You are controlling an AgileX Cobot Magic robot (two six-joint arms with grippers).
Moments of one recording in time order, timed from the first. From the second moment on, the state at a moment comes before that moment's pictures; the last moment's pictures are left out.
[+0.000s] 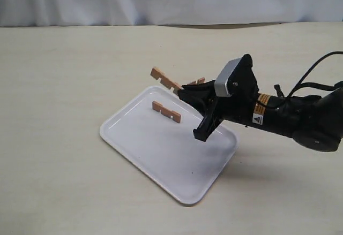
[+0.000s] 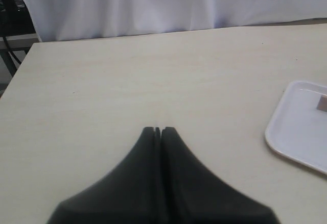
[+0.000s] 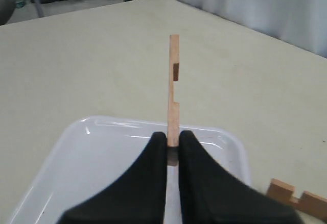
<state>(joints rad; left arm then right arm) -0.08 0.00 0.00 0.01 0.37 0.03 -0.02 1.93 -0.65 -0.82 -1.03 0.24</state>
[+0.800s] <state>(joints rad) -0.08 0.00 0.00 0.01 0.37 0.03 -0.02 2.06 -0.74 -1.15 -0.94 0.34</state>
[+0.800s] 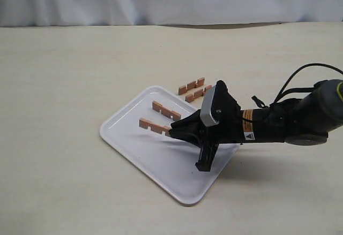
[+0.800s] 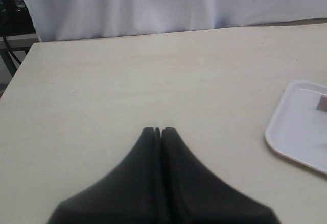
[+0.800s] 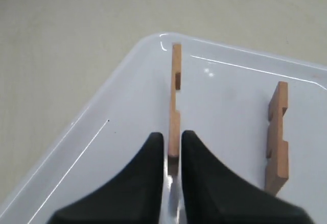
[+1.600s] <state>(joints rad) -0.08 0.00 0.00 0.01 0.37 0.03 -0.02 1.93 -0.74 -0.32 -0.64 0.40</state>
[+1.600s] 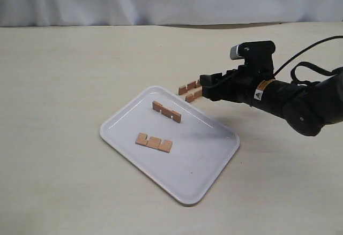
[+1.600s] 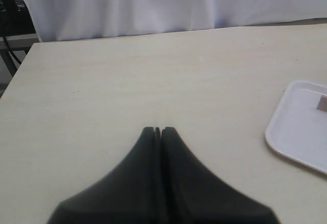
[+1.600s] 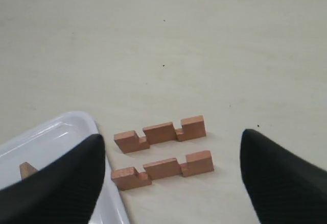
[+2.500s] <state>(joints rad) -0.08 0.00 0.00 0.01 0.37 0.03 0.04 2.00 -0.87 -0.41 -0.40 0.40</state>
